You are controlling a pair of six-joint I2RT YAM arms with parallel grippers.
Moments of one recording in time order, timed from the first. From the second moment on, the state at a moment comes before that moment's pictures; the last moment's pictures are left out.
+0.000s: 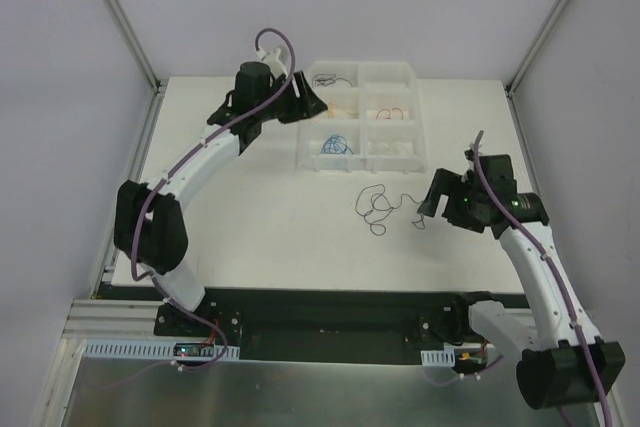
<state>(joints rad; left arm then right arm) -0.38 1.76 1.53 -0.10 0.31 -0.61 0.14 0.90 0.93 -0.96 -0.09 0.38</state>
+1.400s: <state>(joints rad) -0.73 1.08 1.07 -0.55 0.38 -0.76 0.40 1.47 1.00 -0.48 -0.40 0.78</state>
